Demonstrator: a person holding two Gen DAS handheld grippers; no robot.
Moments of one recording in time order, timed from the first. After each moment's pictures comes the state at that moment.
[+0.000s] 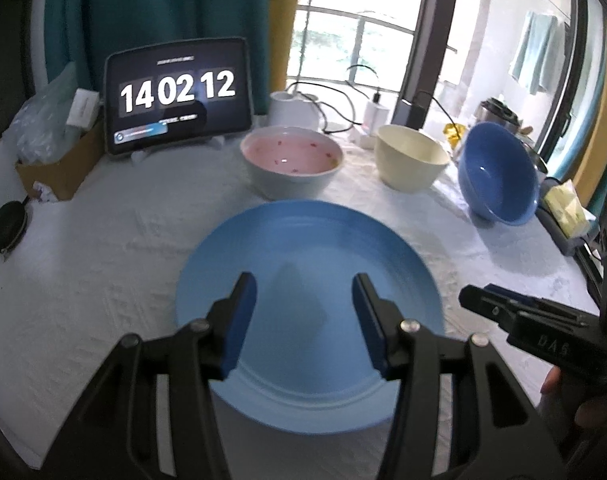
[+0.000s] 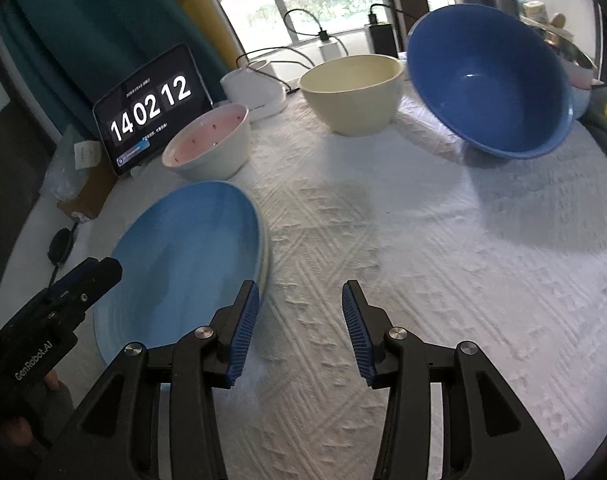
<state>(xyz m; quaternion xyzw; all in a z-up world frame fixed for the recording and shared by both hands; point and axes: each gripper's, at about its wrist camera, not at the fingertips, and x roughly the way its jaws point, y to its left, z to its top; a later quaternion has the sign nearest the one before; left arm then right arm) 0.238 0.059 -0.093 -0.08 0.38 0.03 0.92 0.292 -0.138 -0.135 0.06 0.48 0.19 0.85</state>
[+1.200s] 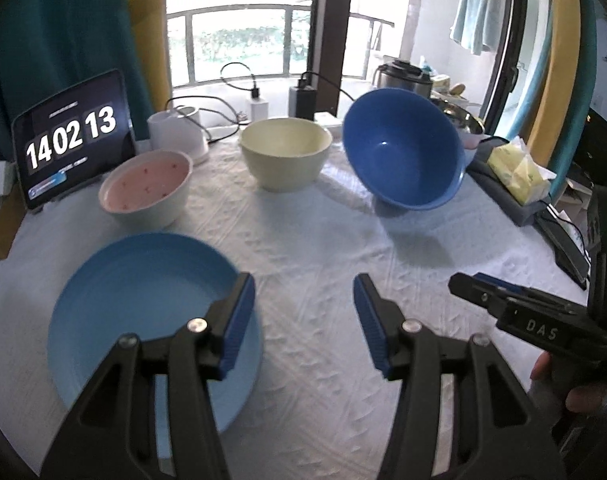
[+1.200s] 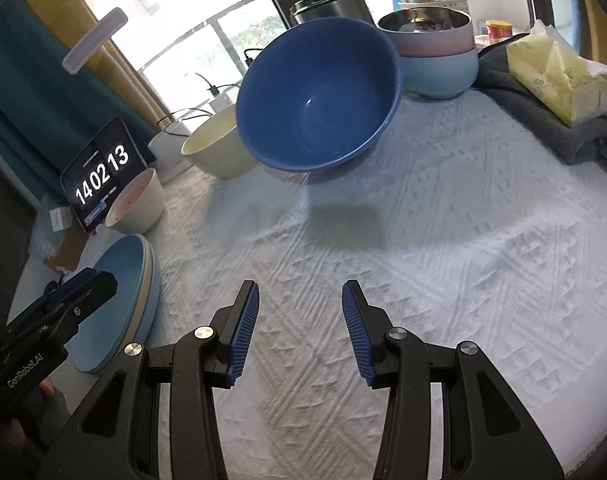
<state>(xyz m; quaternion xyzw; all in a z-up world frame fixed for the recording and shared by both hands) 0.279 -0.065 -0.079 -0.03 0.39 -0.06 0.92 0.303 -0.273 -0.137 0.13 0.45 0.13 0.87</state>
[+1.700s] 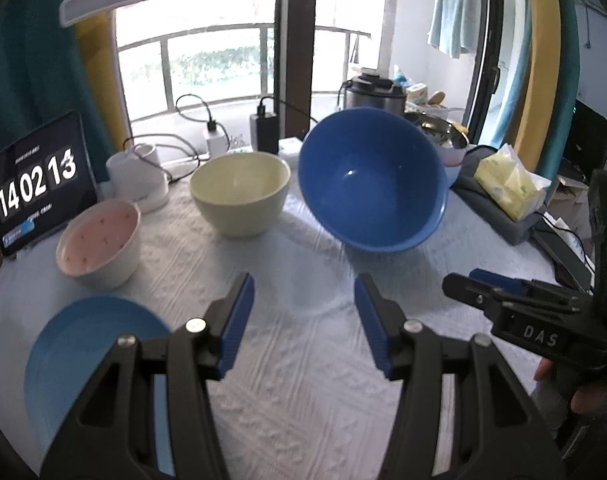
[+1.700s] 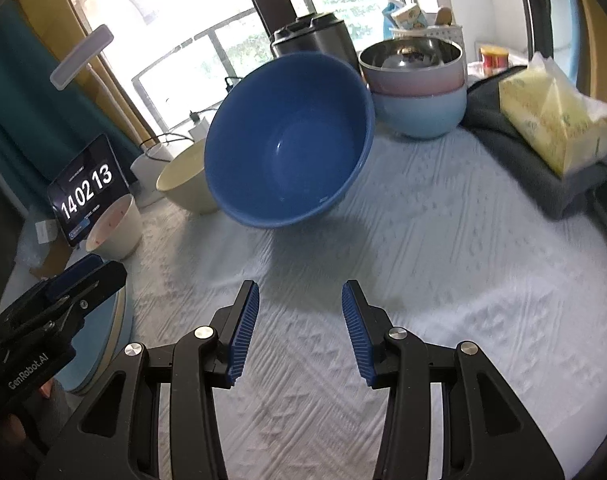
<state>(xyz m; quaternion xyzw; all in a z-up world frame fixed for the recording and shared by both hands) 0.321 -0.105 -0.075 0.00 0.35 -0.08 0.93 0.337 -0.296 -0.127 0.10 0.42 0.12 0.89</state>
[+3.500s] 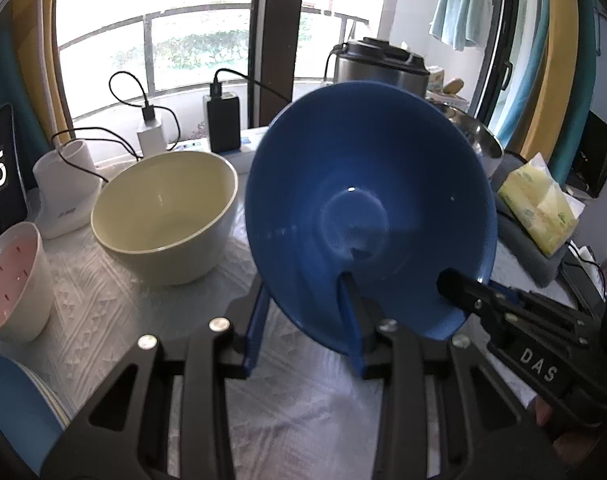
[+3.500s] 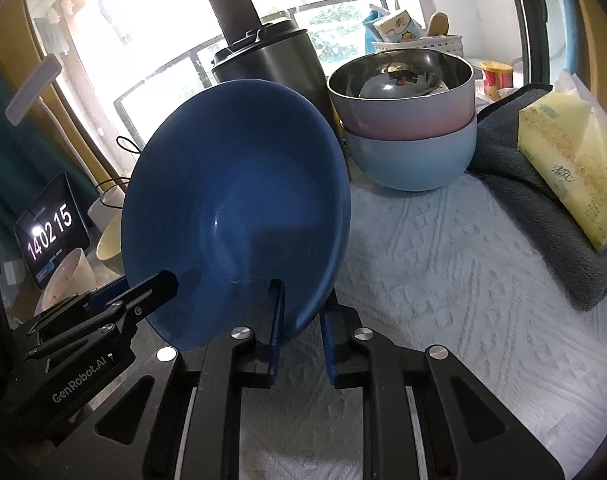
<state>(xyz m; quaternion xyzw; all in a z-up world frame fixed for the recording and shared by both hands) 0.425 -0.148 -0.116 -0.03 0.38 -0.10 0.92 0.416 -0.315 -0.150 0.11 0.39 0.09 0.91</state>
